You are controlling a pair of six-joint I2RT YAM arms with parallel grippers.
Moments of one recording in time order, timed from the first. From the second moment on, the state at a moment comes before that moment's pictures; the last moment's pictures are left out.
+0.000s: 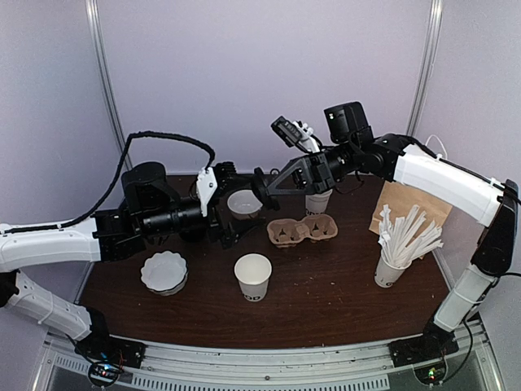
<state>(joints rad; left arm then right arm) -1.00 1.24 0.91 0.29 0.20 0.33 0.72 1.64 1.61 -0.43 -1.24 0.17</state>
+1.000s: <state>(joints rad) -1.01 1.32 0.92 0.43 0.12 0.32 0.72 1.64 1.57 -0.28 -1.27 0.32</state>
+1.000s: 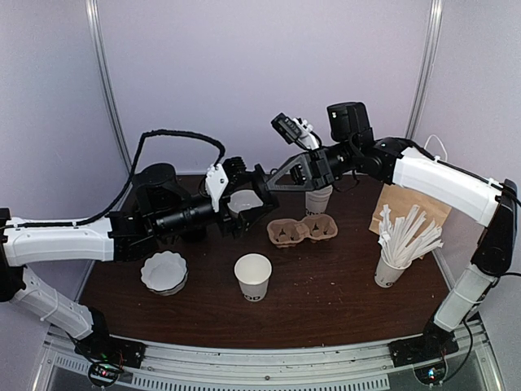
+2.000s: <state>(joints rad) -1.01 1.56 1.53 -1.05 0.15 0.39 0.44 1.36 1.39 -0.92 -0.76 -0.45</state>
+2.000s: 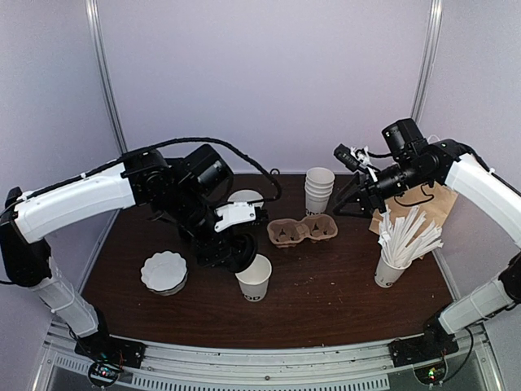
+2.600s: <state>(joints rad) -1.01 1.89 1.80 -1.26 0.13 0.41 0.50 1.31 1.31 -0.93 -0.71 -0.51</state>
